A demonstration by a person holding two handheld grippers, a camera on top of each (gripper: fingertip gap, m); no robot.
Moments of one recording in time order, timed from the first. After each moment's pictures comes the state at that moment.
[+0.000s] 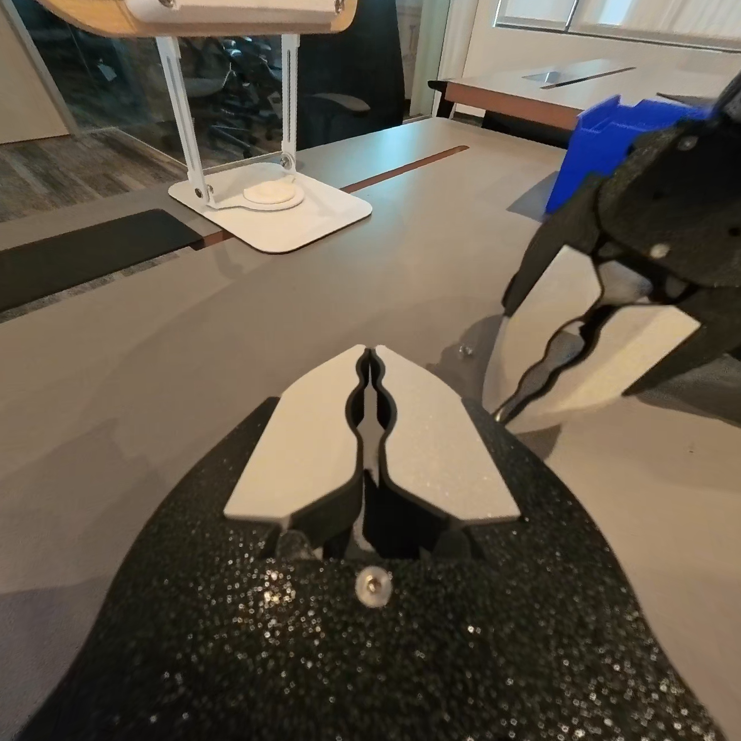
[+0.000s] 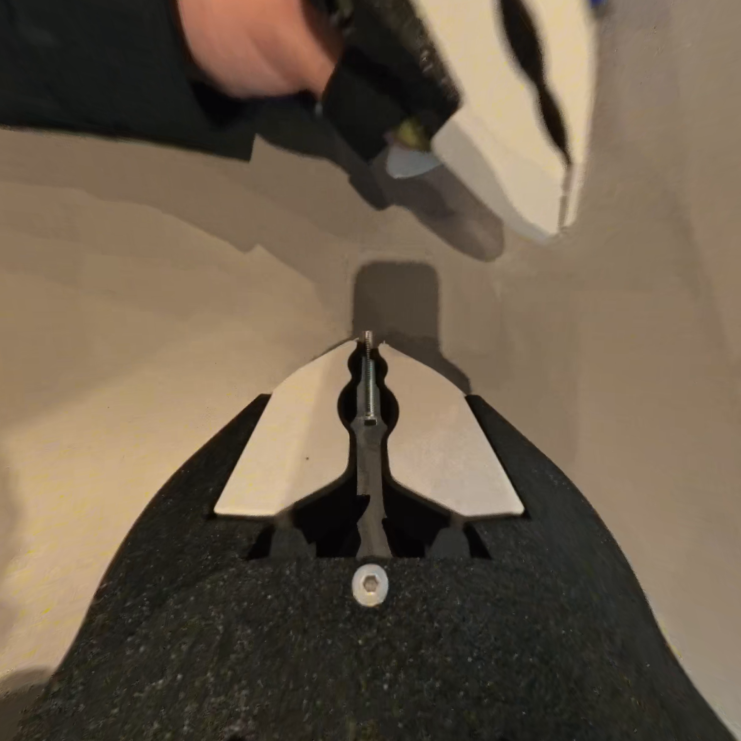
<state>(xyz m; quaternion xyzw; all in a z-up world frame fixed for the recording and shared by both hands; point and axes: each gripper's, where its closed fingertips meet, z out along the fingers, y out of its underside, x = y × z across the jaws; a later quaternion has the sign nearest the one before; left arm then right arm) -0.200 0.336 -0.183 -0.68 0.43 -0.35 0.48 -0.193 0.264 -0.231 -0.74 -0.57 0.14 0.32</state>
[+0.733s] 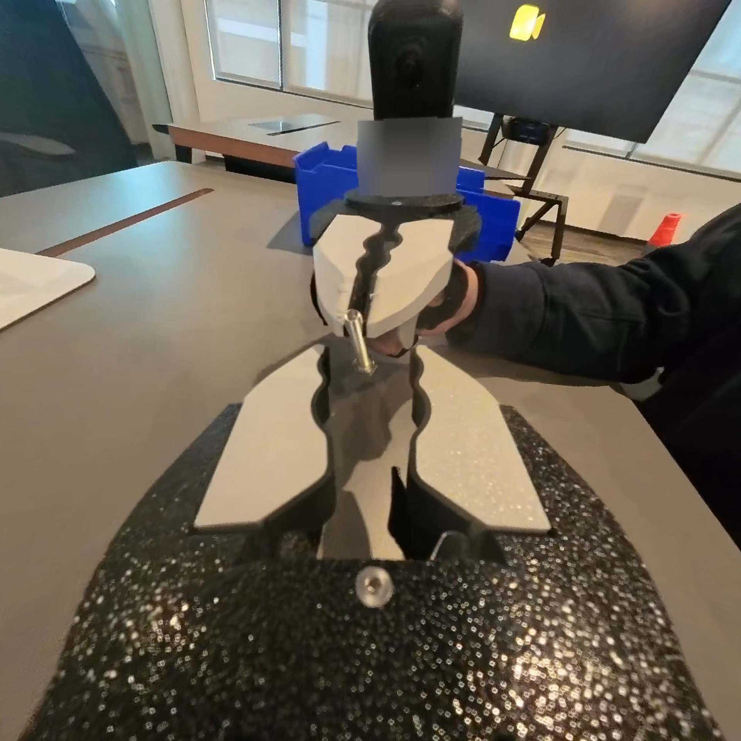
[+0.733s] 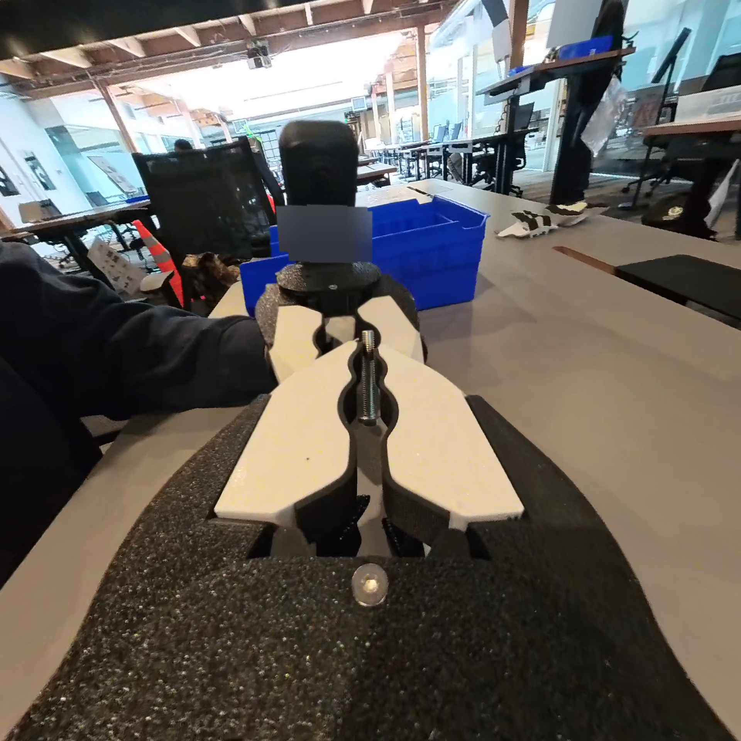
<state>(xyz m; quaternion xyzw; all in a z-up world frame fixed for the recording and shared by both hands) -0.144 0.227 -0.167 -0.51 0.55 -0.54 0.37 -0.171 0.245 -0.142 -0.63 -0.34 0.42 0.55</state>
